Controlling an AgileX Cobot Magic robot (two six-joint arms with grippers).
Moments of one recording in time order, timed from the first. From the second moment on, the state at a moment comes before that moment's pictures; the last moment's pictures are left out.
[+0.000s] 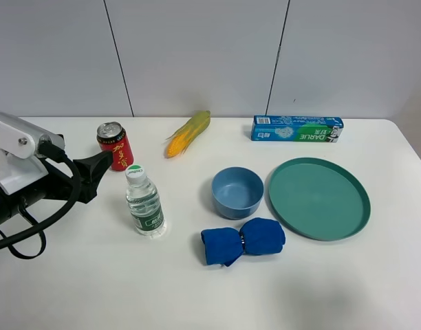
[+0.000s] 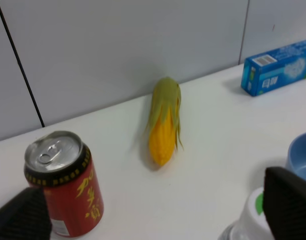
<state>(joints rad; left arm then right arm) -0.49 1.05 -0.26 -0.19 -0.50 0.14 -0.05 0.00 -0.49 -0.03 1.05 0.06</state>
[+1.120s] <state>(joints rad) -0.49 1.05 -0.26 0.23 -0.50 -0.12 -0.05 0.00 -0.49 -0.03 1.05 0.06</state>
